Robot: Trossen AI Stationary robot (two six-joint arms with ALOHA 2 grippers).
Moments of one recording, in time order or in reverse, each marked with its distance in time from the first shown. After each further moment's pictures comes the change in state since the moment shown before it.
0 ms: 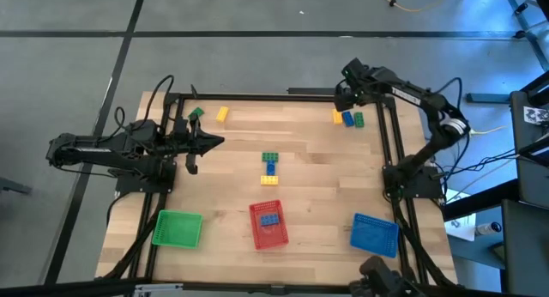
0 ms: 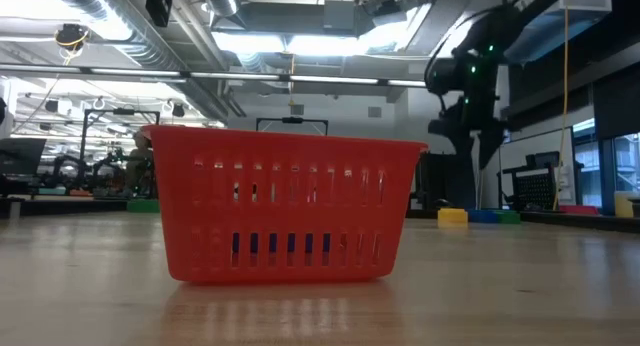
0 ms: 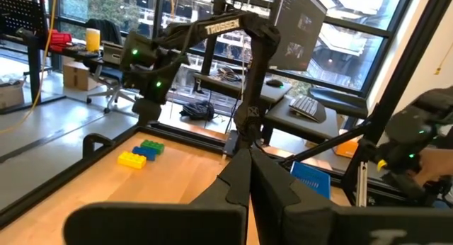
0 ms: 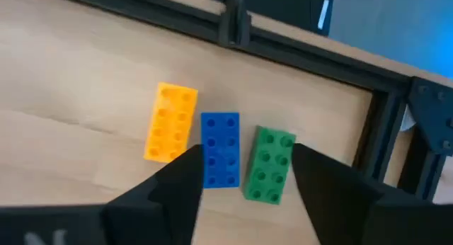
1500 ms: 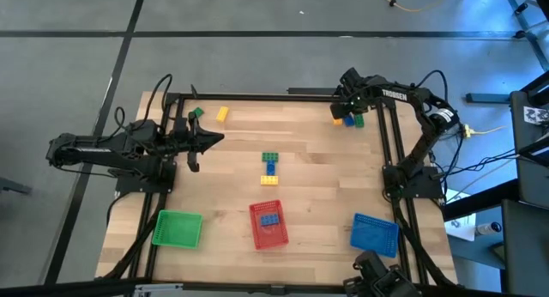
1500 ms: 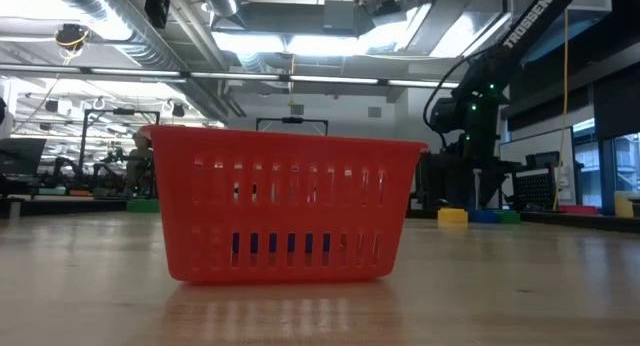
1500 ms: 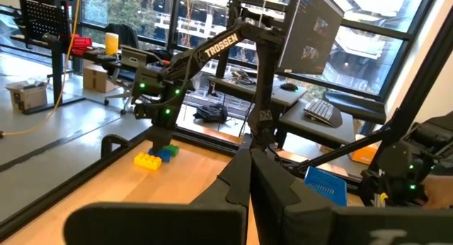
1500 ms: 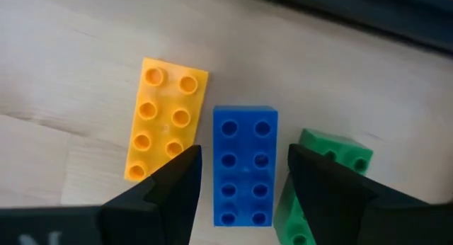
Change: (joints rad) left arm 0.000 0.000 0.000 0.000 -0.059 0.010; right arm -0.062 0.138 -0.132 0.201 -0.143 -0.030
